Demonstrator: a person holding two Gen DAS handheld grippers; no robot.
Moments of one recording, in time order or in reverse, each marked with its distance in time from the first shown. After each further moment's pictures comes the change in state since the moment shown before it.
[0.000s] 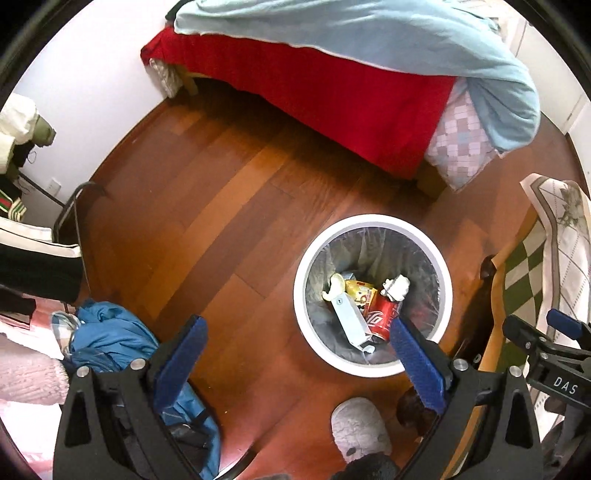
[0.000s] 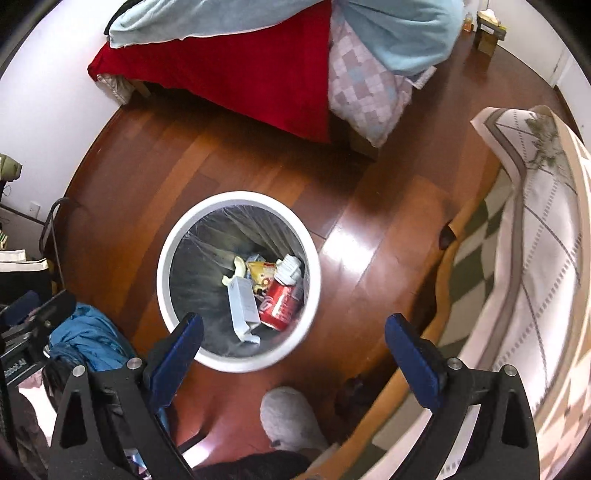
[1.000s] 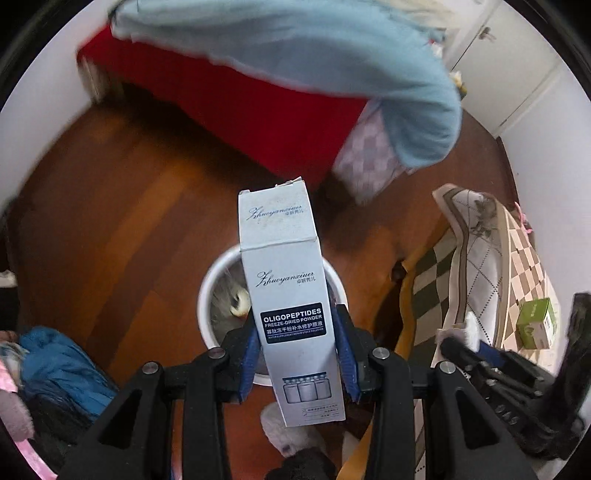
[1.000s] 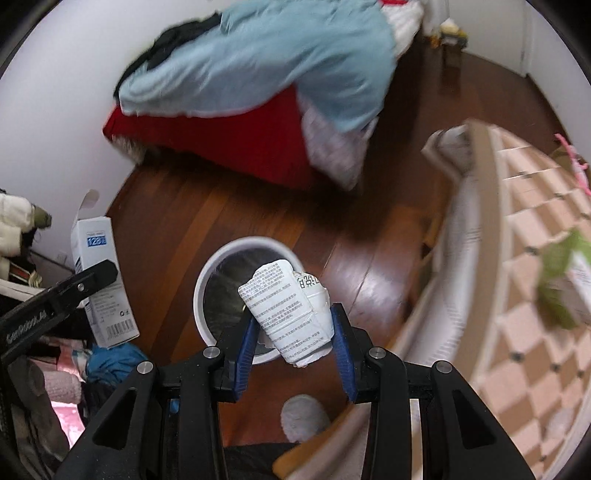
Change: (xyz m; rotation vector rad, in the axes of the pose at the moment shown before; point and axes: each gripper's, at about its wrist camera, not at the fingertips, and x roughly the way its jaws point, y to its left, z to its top) left arm -0.012 -0.044 0.055 0.031 0.063 -0.348; right arm -0.116 -0.029 -0.036 0.105 -0.166 0.085
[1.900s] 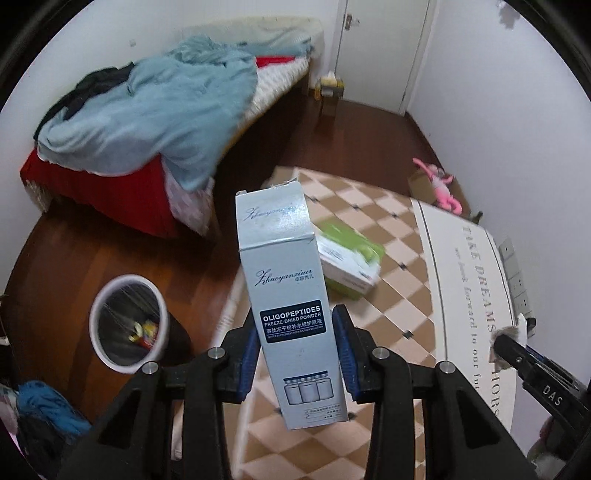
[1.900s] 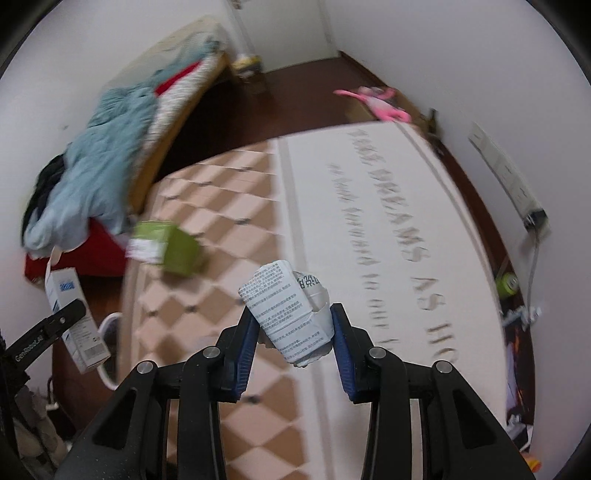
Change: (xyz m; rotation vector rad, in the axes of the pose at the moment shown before) left arm -0.087 -0.346 -0.168 0.354 -0.262 -0.035; right arm -0.249 -0.366 -0.187 0.477 -0.264 -0.250
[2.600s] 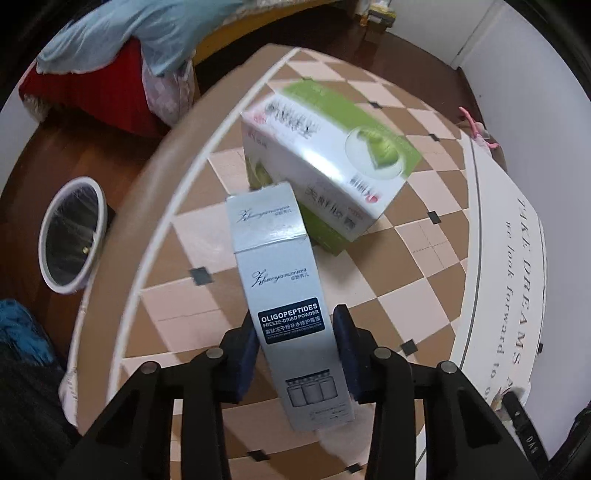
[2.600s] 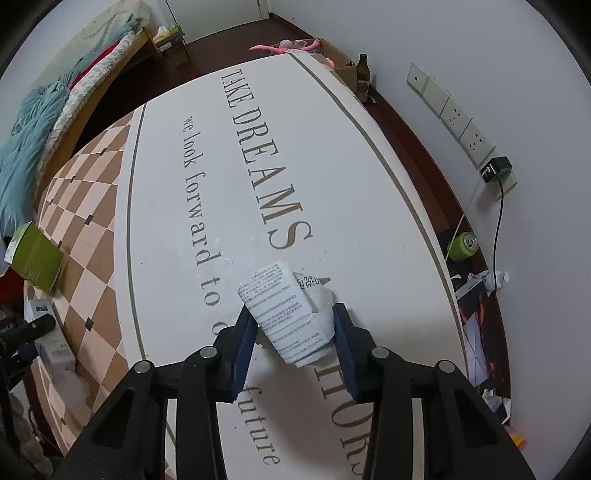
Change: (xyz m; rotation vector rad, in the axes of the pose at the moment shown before) left arm 0.149 -0.074 -0.037 -0.199 0.323 0.038; right arm 0.101 -0.132 0.002 0.153 0.152 -0.229
